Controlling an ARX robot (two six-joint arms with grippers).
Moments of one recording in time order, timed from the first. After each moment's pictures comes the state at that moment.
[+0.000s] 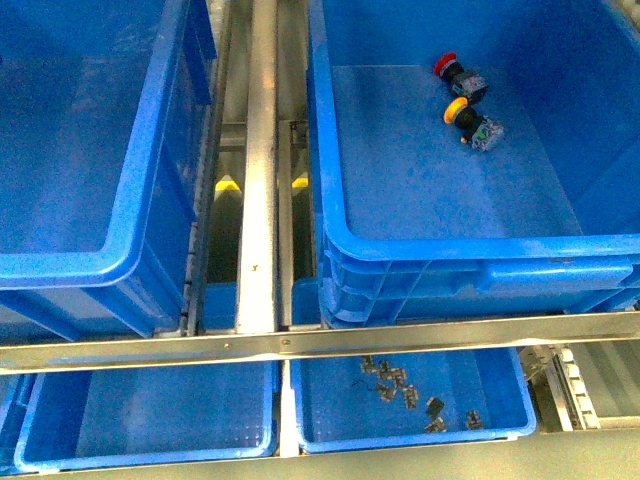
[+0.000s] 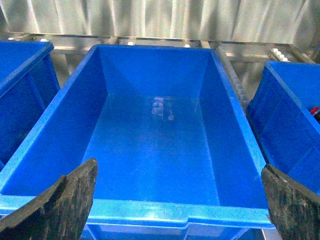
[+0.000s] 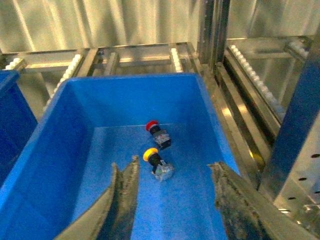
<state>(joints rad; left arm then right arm) 0.00 0.01 0.02 0.00 0.00 -0.01 0.23 1.09 0.26 0.83 0.23 0.03</state>
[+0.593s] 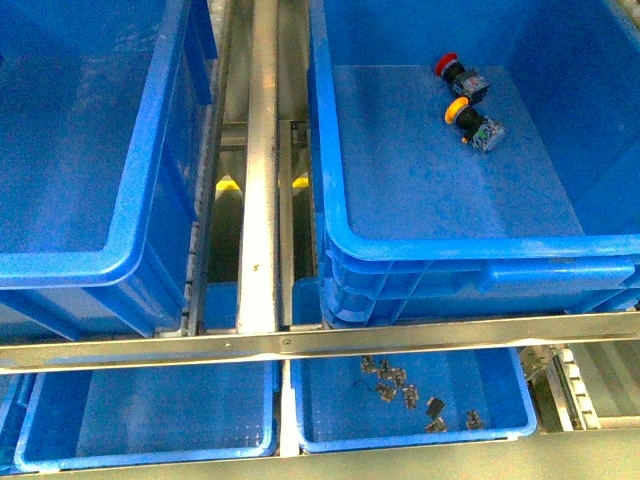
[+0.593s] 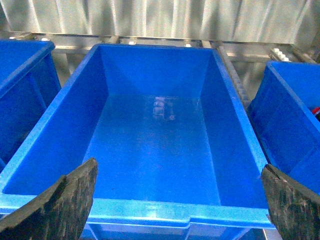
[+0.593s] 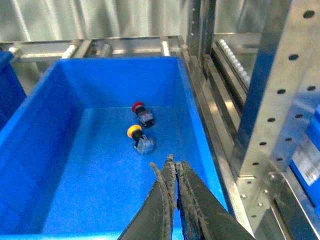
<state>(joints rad) 0.00 0.01 0.02 0.00 0.00 -0.01 0.01 0.69 0.02 0.67 0.01 0.01</state>
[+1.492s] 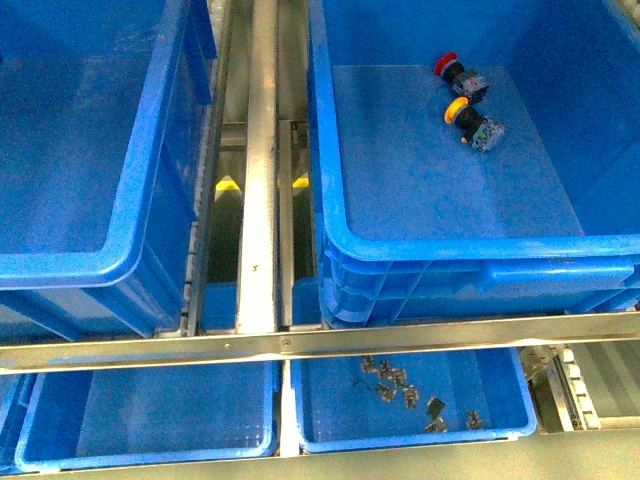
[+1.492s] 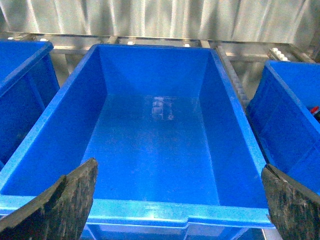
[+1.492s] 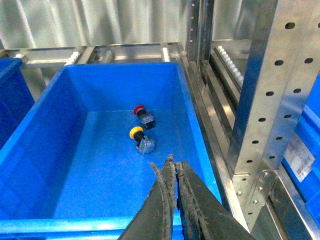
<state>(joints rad) 0.00 0.01 0.02 0.00 0.00 -0.01 0.00 0.24 0.02 0.24 0.00 0.01</state>
